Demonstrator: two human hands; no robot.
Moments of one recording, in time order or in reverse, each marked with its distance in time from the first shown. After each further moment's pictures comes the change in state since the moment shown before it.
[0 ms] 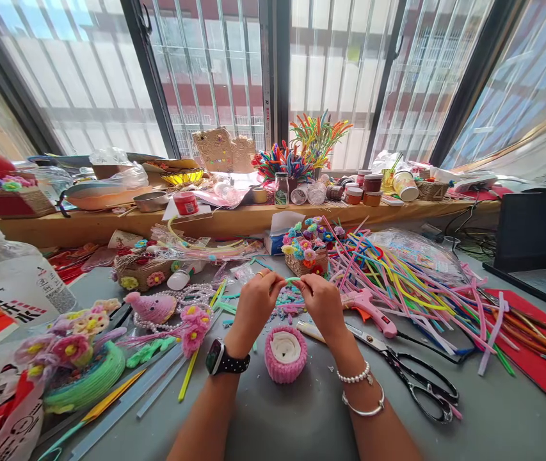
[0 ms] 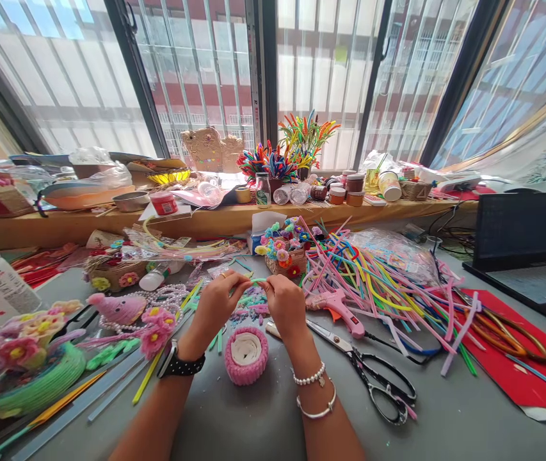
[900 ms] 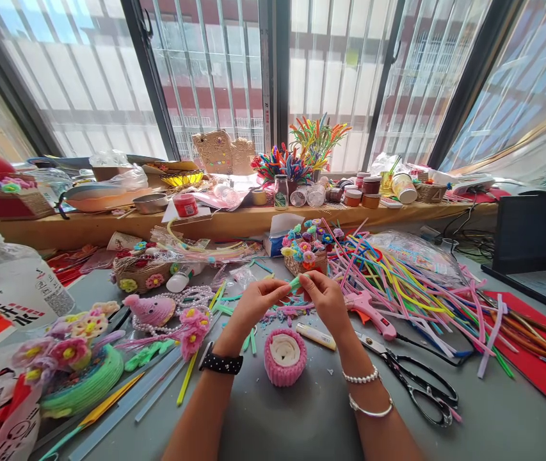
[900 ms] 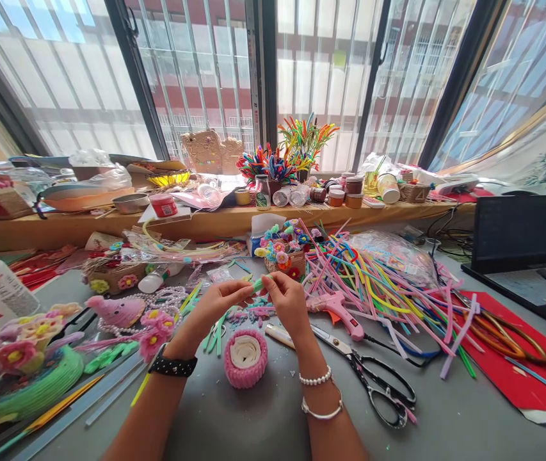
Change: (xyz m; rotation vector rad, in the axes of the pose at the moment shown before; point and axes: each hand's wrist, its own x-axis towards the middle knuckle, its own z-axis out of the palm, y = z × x) left_hand 0.005 0.003 -0.008 -0.942 -0.298 -0.363; right_hand 0.005 -0.004 -0.014 0.823 -0.081 0.260
